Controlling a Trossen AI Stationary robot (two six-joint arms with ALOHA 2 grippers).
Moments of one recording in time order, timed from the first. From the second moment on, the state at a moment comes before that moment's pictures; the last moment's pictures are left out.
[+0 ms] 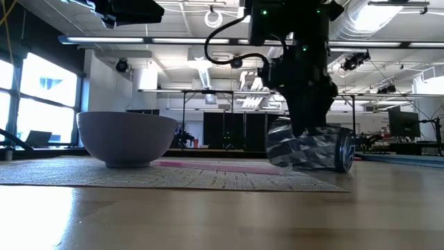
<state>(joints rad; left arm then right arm) -0.42 0.97 0.58 0.25 -0.84 0.02 0.00 1.80 1.25 -0.96 0.07 0.65</state>
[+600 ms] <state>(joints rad) -0.42 0.97 0.58 0.25 -0.84 0.02 0.00 1.83 1.24 -0.94 0.11 0.68</state>
